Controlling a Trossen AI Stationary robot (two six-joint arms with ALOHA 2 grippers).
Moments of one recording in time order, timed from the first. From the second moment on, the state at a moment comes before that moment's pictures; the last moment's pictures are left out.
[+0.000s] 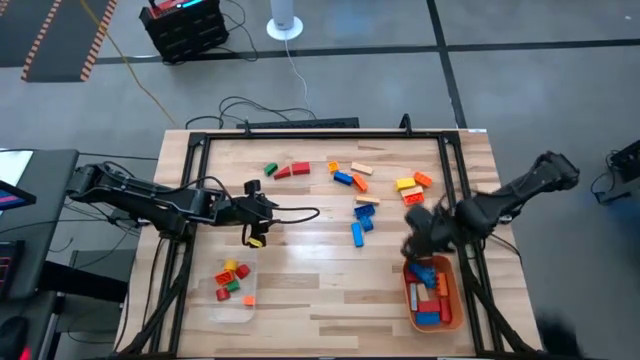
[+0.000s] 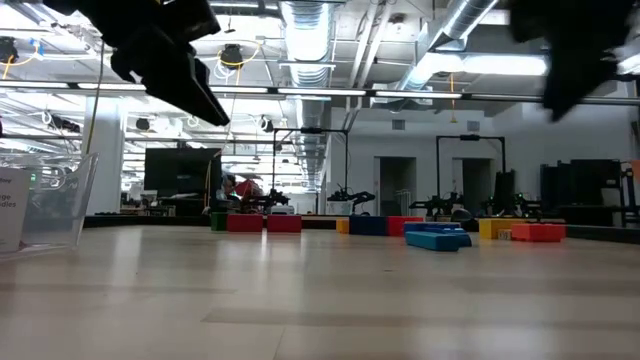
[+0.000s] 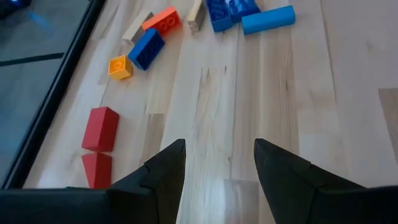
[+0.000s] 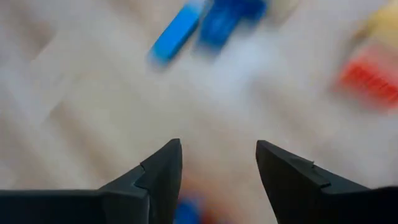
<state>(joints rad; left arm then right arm) -0.13 1.11 0.74 -0.33 -0.41 0.03 0.40 1.14 0.96 -1.10 0.34 1.11</state>
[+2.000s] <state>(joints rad) -0.07 1.11 0.74 -0.41 -0.41 0.09 -0.53 1.79 1.06 -1.00 0.27 -0.35</state>
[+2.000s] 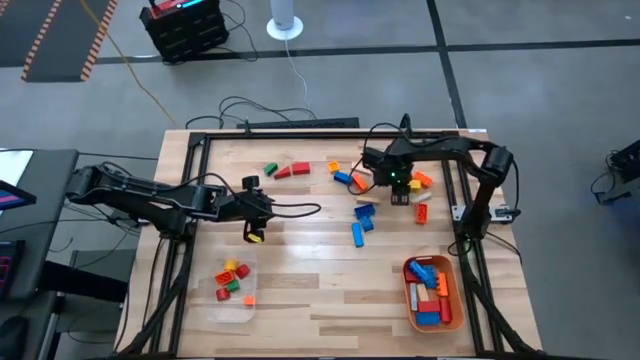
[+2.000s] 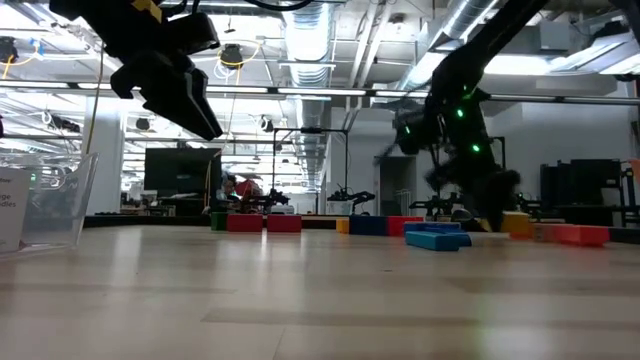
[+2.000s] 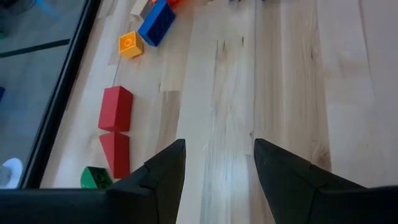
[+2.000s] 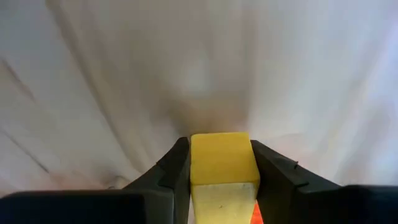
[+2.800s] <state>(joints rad) -0.06 1.11 0.74 -0.42 -0.41 0.07 0.02 1.44 1.29 -1.11 0.16 0.16</state>
